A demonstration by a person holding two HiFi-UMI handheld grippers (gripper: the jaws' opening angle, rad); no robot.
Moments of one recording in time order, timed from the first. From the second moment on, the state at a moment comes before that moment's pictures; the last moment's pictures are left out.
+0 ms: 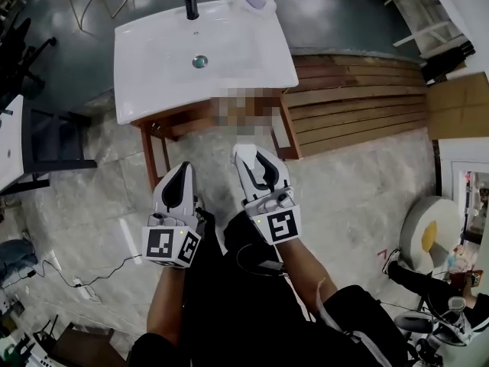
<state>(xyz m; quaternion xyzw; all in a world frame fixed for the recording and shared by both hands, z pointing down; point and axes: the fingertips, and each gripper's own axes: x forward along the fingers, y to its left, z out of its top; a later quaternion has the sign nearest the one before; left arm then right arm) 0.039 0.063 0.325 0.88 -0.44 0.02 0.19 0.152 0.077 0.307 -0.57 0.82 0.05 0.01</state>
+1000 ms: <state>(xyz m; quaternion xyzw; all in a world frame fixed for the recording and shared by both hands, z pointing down) 0.031 0.007 0.560 0.88 -0.43 0.02 0.18 0.130 0.026 0.552 -0.59 0.81 0.03 0.02</state>
